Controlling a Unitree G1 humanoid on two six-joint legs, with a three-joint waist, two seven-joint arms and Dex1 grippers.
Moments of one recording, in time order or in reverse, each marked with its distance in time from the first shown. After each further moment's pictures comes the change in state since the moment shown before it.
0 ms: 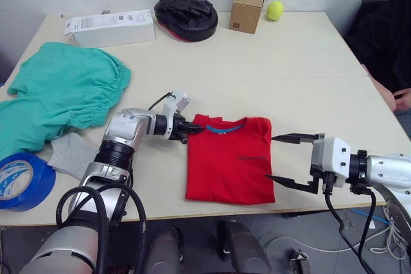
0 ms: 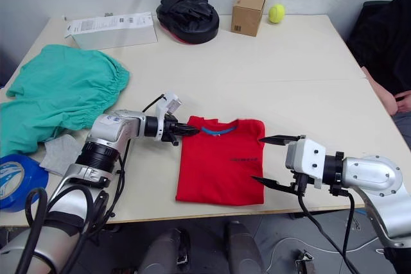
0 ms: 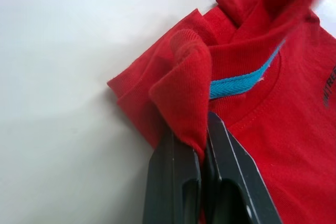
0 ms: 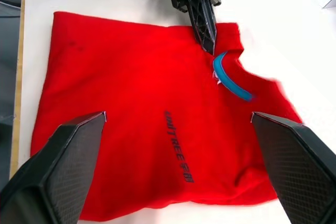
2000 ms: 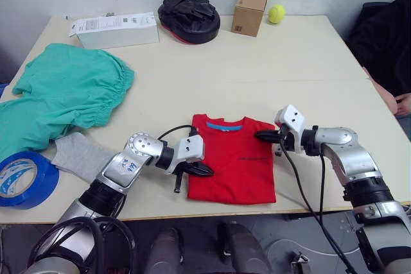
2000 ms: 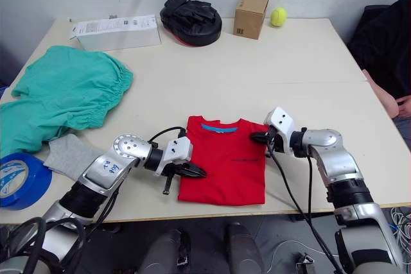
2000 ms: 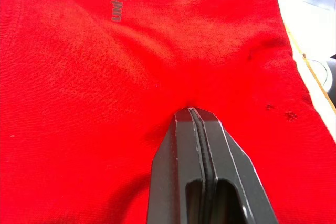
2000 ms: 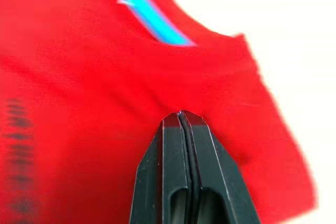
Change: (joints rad) left arm 0.337 0.168 -0.260 -0.505 0.058 -0.422 -0.185; right arm -0.551 0.264 0.253 0.796 -0.214 0.109 -0.007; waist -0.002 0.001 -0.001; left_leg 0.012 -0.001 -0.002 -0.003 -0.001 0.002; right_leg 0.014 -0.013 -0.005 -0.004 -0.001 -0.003
